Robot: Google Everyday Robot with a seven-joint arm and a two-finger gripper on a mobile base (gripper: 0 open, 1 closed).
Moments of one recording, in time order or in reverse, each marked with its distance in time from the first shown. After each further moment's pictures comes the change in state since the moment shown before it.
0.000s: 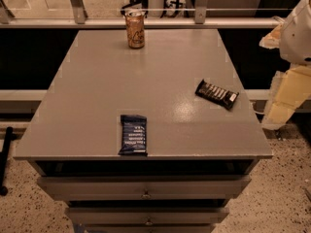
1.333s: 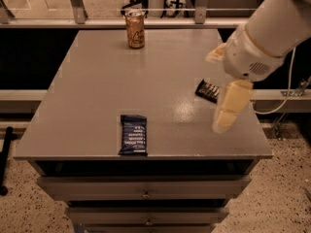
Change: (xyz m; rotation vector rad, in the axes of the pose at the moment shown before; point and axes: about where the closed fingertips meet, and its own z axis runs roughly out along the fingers) arm -0.072 0.002 0.070 -0.104 -0.185 -0.139
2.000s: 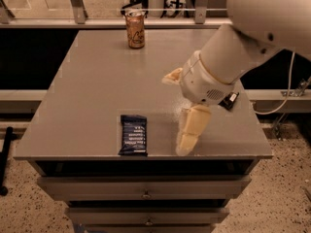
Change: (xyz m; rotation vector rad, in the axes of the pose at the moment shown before) arm -0.066 0.040 0.061 -0.123 -0.151 -0.153
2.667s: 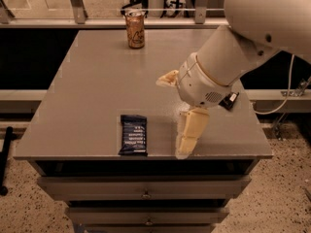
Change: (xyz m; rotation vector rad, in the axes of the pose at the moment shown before) arm -0.012 0.007 0.005 -0.023 -0.033 -0.066
